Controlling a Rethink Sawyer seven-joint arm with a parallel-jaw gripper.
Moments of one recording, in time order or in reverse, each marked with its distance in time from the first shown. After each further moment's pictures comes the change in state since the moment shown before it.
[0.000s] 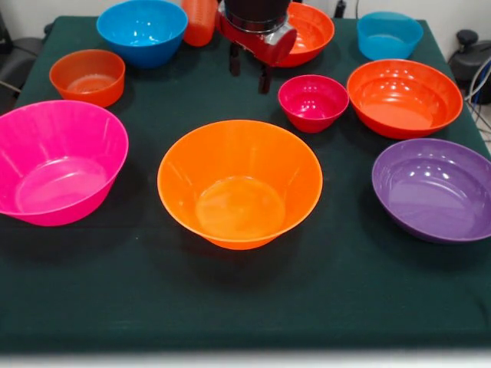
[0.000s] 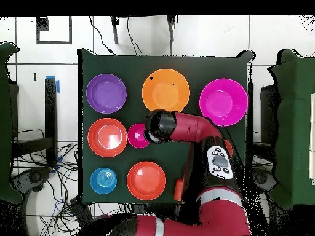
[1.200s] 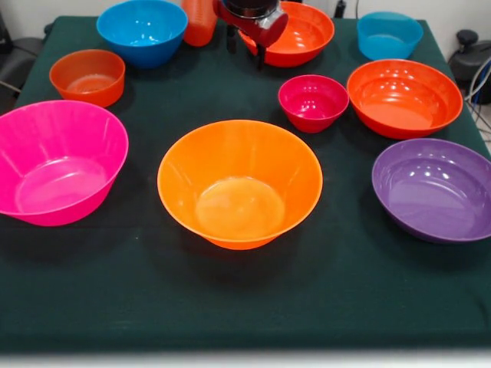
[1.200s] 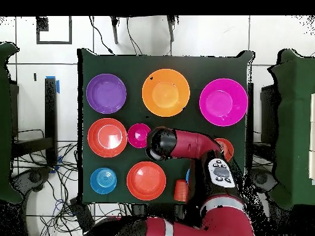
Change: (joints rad) arm -0.026 -0.014 -0.001 0.146 -0.049 -0.043 0.000
